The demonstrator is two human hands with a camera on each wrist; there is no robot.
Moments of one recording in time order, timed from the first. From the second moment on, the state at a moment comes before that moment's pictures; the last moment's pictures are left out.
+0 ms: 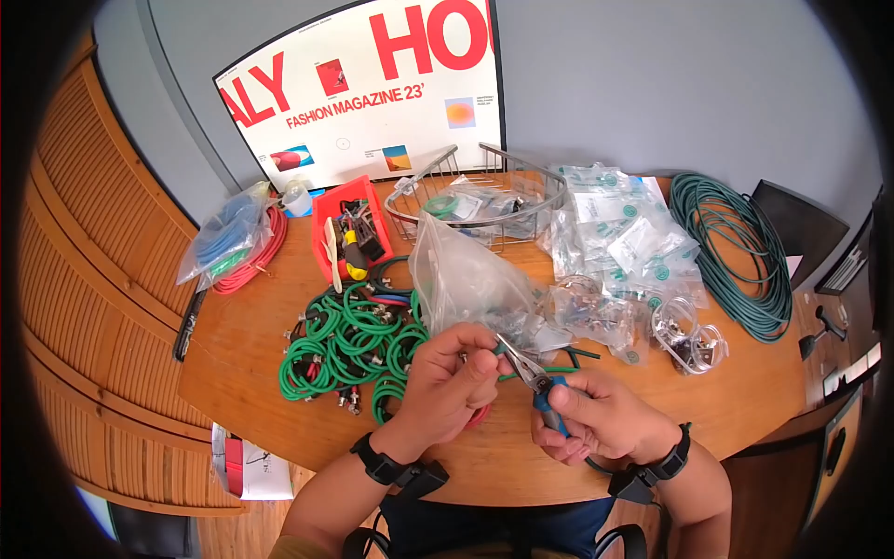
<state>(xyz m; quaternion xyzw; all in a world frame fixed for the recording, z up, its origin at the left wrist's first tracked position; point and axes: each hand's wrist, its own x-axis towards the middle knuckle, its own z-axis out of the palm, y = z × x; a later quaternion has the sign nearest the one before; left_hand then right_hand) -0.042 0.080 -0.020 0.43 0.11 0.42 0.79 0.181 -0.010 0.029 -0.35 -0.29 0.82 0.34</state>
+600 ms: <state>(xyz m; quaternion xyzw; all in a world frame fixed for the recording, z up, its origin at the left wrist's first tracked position) -0.036 0.076 -0.014 0.41 0.16 0.45 0.78 0.169 -0.001 -0.001 -0.53 -0.74 0.08 0.41</state>
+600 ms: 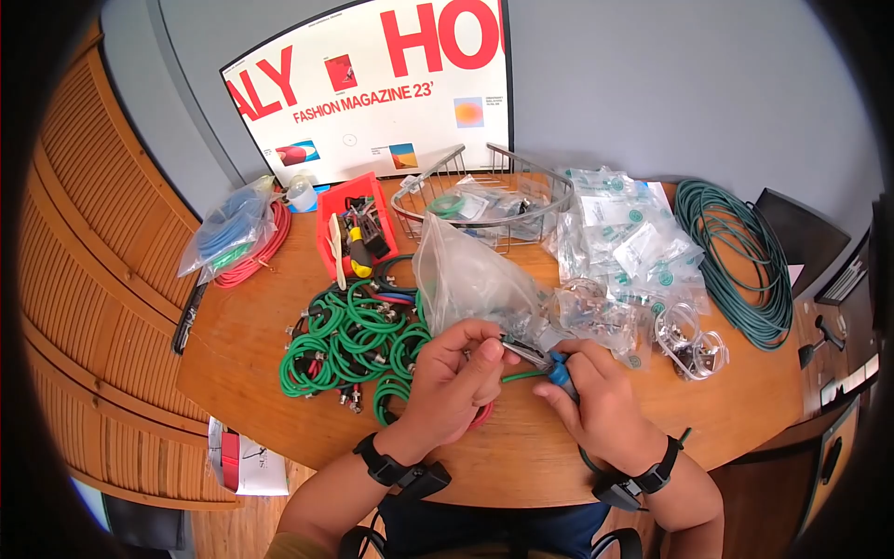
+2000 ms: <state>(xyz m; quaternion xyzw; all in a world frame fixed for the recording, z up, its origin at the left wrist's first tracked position) -0.048 0.080 -0.008 0.41 0.09 0.39 0.82 0.178 -0.012 0.023 -0.34 -0.36 0.78 0.37</state>
